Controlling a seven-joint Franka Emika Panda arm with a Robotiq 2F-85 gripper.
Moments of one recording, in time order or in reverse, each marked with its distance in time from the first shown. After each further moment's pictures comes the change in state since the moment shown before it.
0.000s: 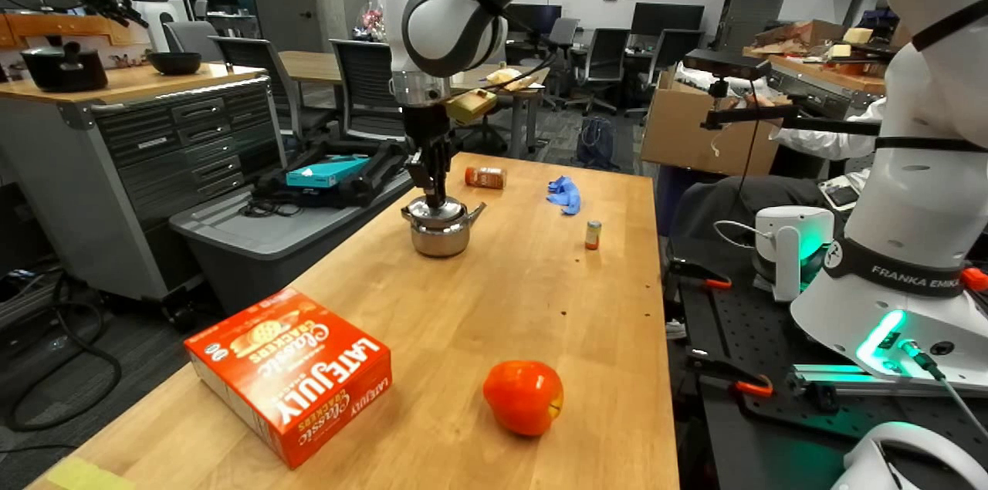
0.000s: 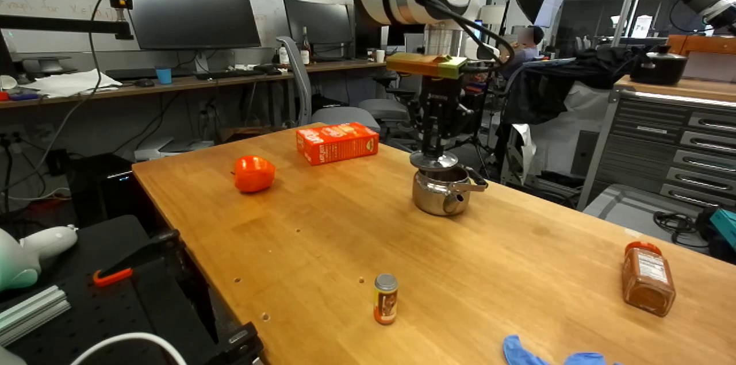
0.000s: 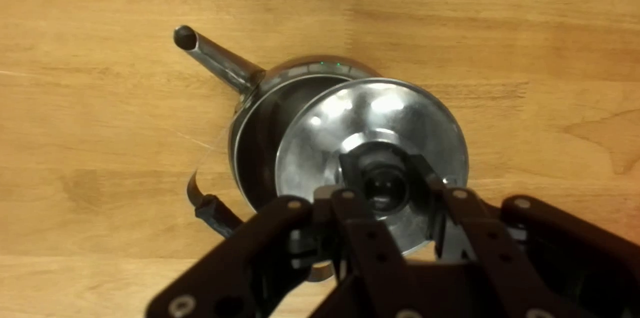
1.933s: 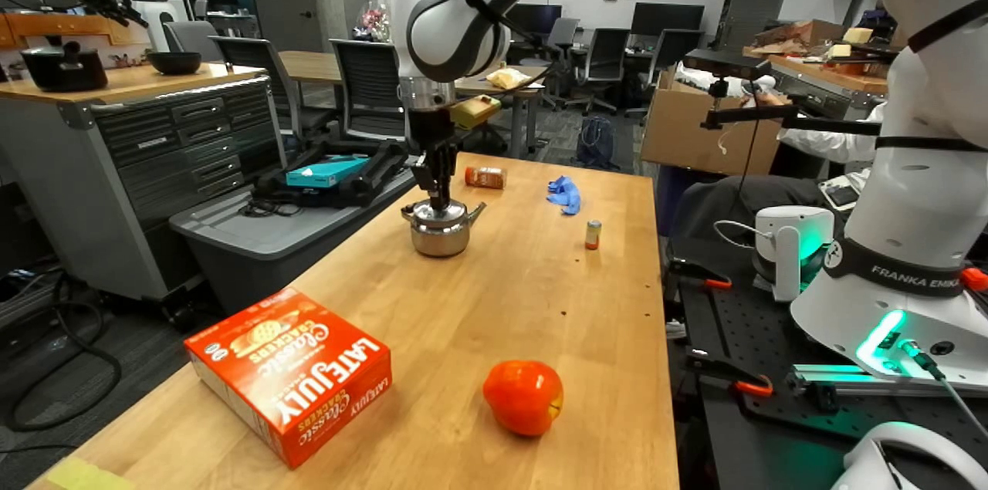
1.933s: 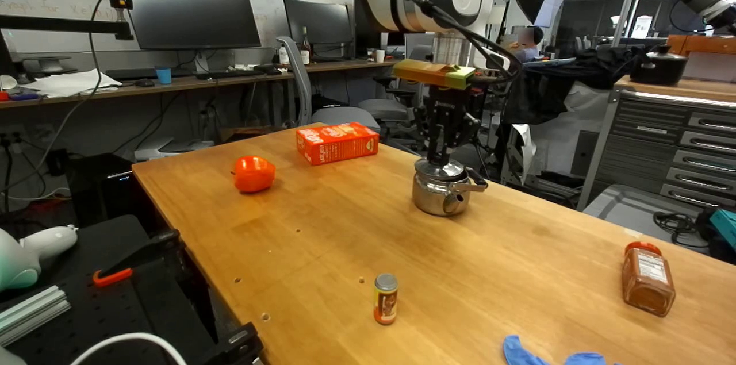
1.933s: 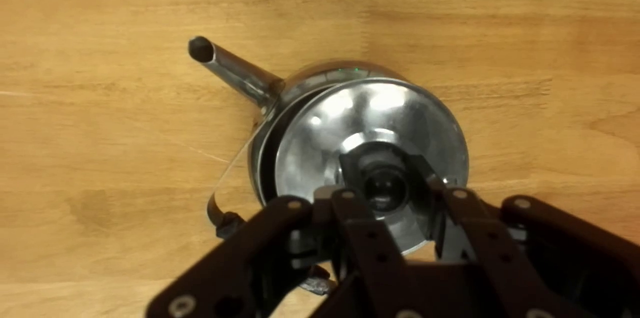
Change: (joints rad) arm -0.030 0.021 -0.002 0.005 0.032 0.012 -0.013
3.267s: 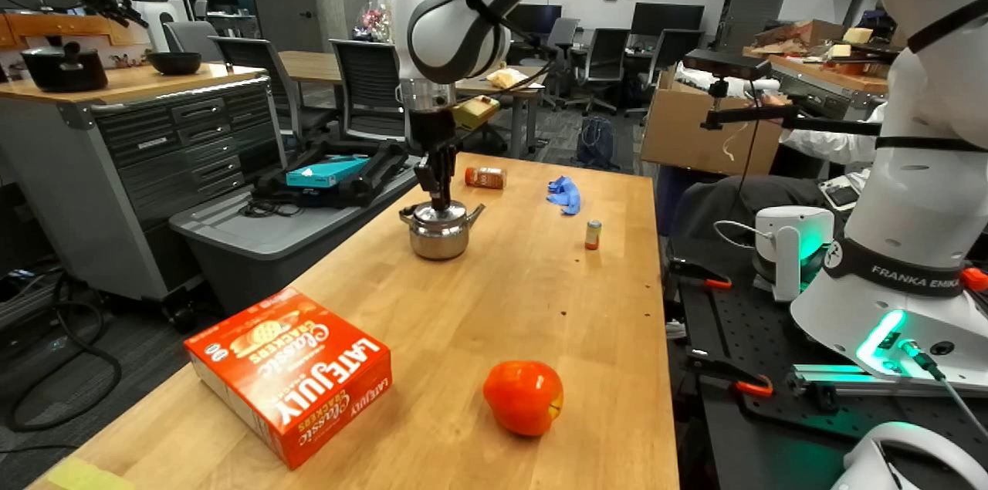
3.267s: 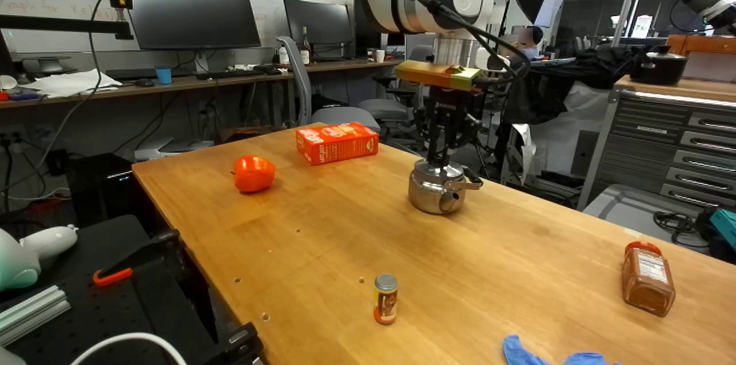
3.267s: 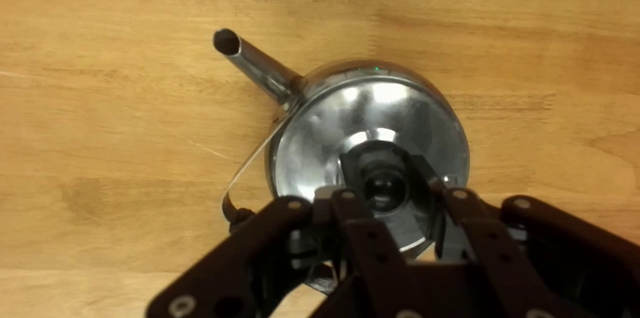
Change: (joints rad) arm -0.003 0.004 0.004 0.001 -0.009 -0.002 -0.059
